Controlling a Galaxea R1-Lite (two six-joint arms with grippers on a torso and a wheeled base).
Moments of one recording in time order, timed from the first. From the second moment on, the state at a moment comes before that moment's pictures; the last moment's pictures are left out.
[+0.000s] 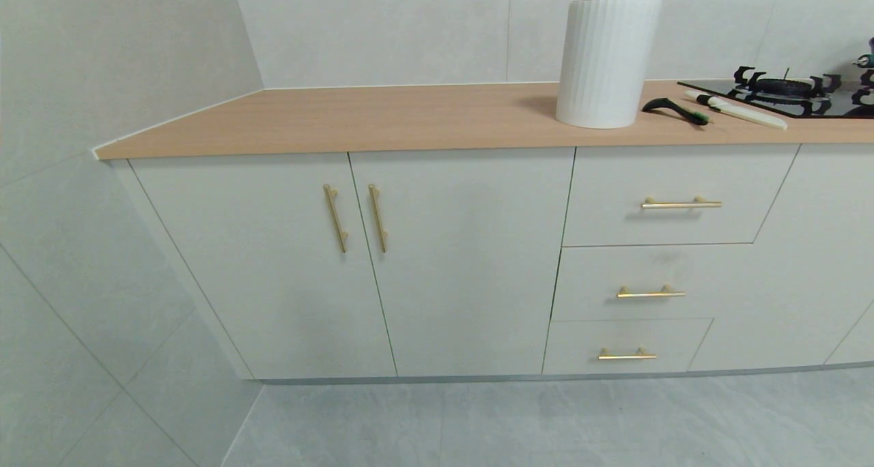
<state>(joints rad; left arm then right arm) 0.00 0.00 0.00 0.00 0.05 0.05 0.00 0.00 0.00 0.00 -0.04 -0.01</state>
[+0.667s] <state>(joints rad) 0.00 0.00 0.00 0.00 0.05 0.02 0.00 0.00 0.00 0.00 -0.04 -0.01</state>
